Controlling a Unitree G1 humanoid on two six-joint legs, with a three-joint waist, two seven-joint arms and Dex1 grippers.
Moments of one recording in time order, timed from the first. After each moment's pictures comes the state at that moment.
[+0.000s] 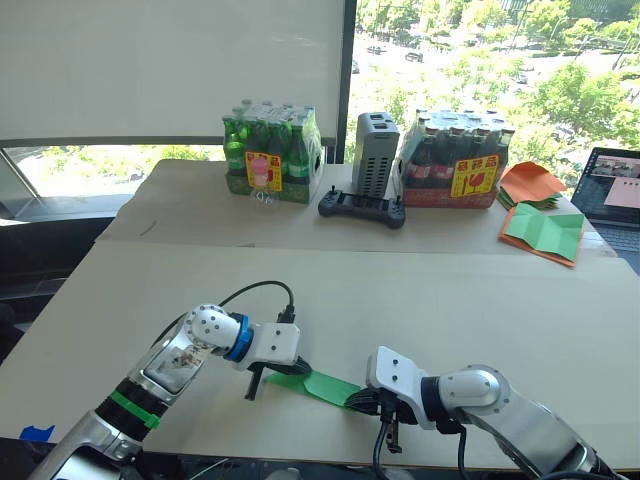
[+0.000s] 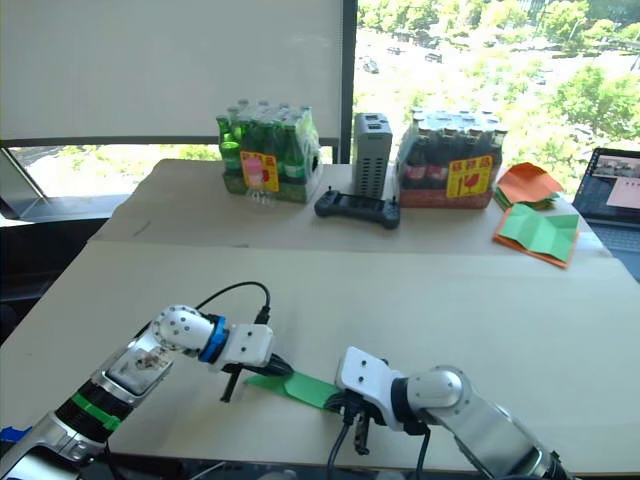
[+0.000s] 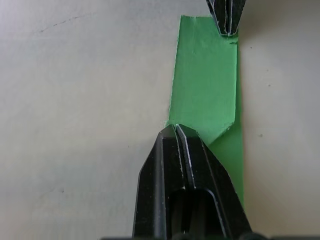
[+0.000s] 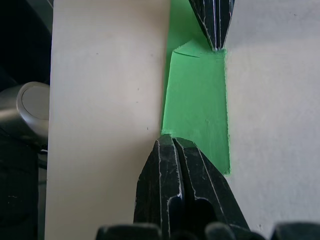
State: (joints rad) left arm -0.43 0.73 -0.41 -0.04 -0.05 0.09 -1.28; right arm -0.14 -0.73 0.42 -0.62 0.22 0.73 0.83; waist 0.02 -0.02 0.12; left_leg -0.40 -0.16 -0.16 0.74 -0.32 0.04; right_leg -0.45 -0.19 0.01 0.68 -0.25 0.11
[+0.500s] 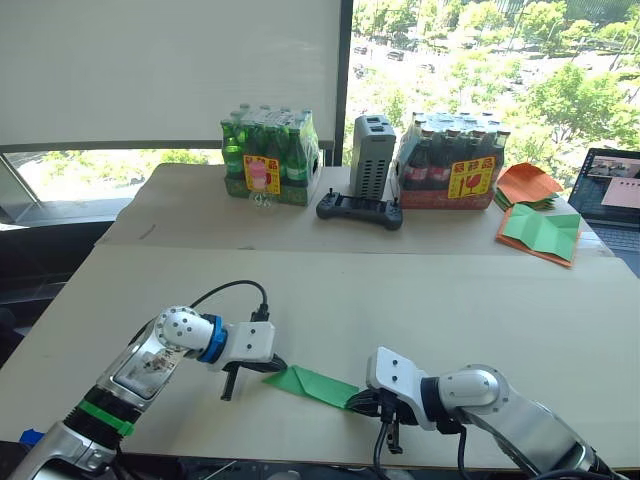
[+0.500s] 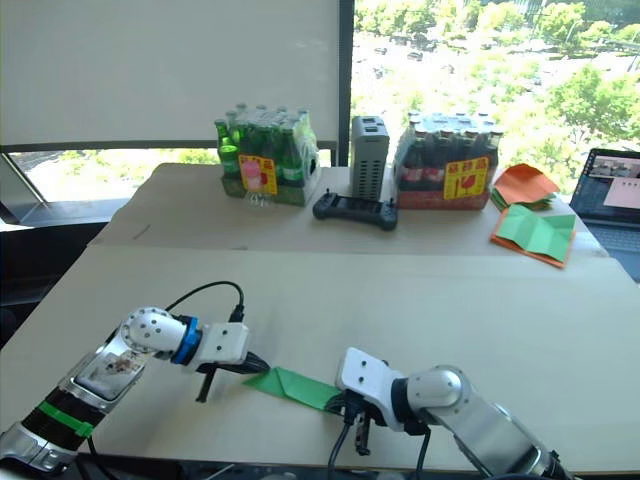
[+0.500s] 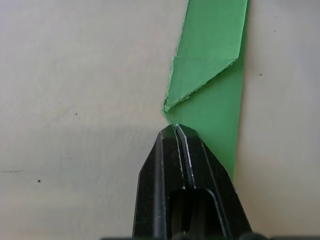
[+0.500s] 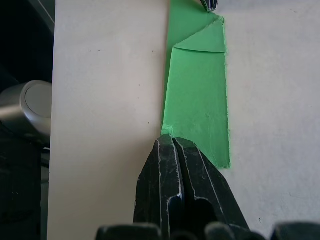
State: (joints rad) left arm -0.37 0.80 -0.33 -0.04 -0.05 0.09 -1.26; right arm -0.15 -0.73 0.42 -0.60 0.22 0.73 0.85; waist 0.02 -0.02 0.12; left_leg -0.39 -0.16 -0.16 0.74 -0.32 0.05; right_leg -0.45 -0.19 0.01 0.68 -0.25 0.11
